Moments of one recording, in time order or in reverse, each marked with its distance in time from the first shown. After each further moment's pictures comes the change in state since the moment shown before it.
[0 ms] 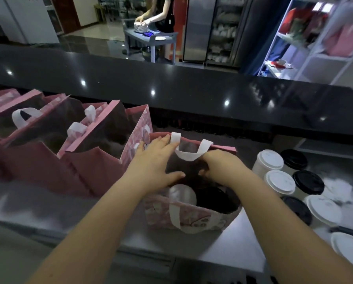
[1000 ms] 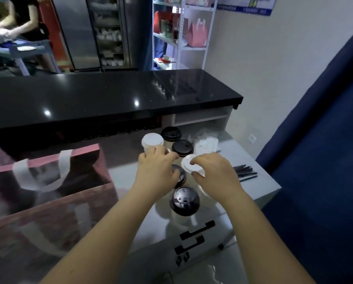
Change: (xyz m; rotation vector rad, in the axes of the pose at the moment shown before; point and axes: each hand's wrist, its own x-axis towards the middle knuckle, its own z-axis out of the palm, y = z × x) left_hand 0.030 0.282 0.117 -0.003 0.041 0.393; right_hand -0.256 0.162 0.027 0.018 0.556 0.454
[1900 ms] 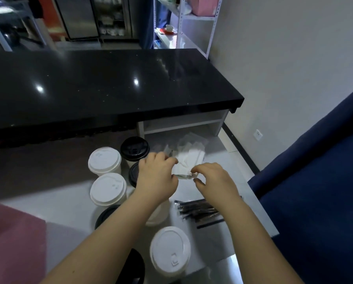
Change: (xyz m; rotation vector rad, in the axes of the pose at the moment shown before) left_hand 0.181 0.070 0.137 -0.049 -0.137 -0.124; right_hand 0.111 0.212 0.067 0.168 -0.207 0.102
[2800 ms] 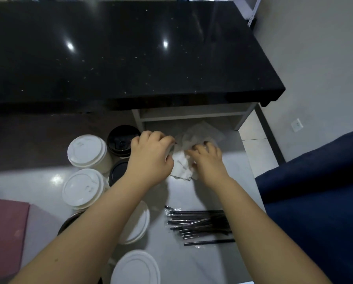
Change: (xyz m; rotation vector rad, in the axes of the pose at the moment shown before) left_hand 0.076 0.001 0.023 0.048 -0.024 -0.190; right_hand 0.124 0.089 0.079 -0.199 -0.305 -0.178
